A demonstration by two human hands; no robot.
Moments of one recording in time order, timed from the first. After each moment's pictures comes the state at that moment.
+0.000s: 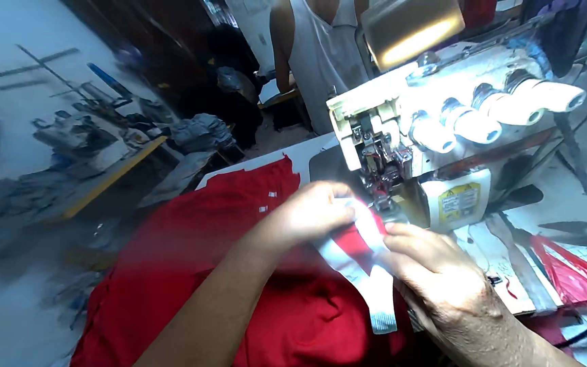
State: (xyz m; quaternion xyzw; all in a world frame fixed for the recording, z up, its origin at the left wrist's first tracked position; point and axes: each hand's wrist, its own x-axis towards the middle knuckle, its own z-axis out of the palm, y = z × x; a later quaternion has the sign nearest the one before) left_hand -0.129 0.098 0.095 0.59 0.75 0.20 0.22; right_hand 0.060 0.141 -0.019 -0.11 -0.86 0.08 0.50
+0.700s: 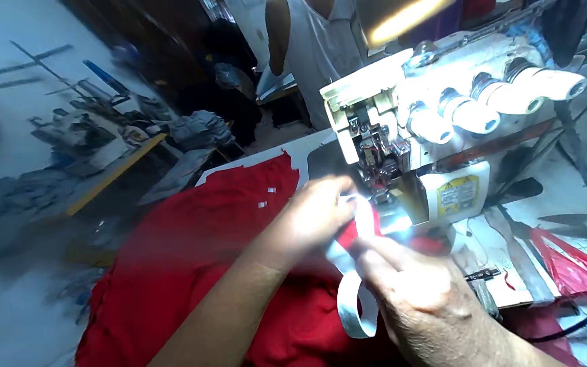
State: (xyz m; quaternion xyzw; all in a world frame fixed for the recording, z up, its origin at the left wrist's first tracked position) left_hand -0.124 0.094 0.080 0.63 0.75 0.16 0.08; right_hand 0.049 0.112 0.006 -0.12 -0.86 0.14 0.47
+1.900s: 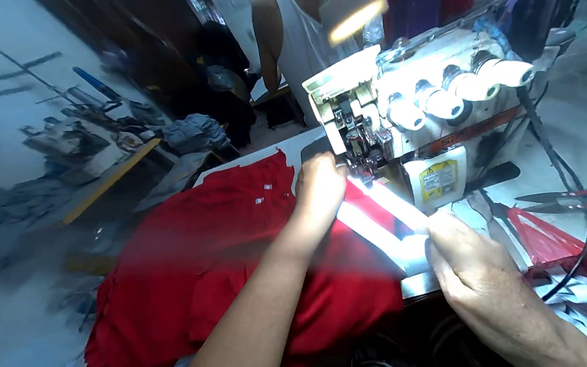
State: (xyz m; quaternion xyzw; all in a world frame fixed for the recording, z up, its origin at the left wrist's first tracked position) left_hand -0.102 0.133 0.063 0.48 0.84 0.24 -0.01; right_hand 0.094 0.131 -0.014 -0.26 -0.83 0.13 0.47
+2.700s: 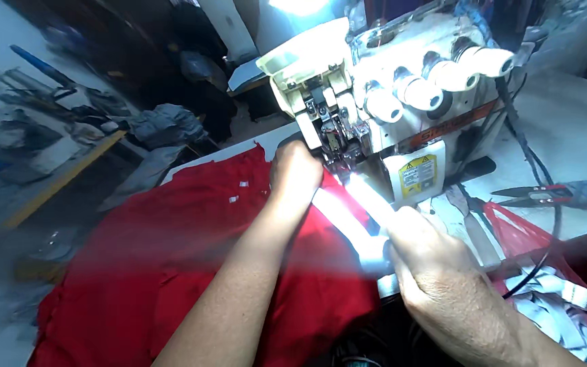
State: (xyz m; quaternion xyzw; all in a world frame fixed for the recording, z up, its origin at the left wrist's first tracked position) left_hand -0.105 0.150 0.067 0.44 0.87 0.22 -0.02; right_hand 0.084 0.124 -0.005 -0.26 -0.84 0.13 0.46
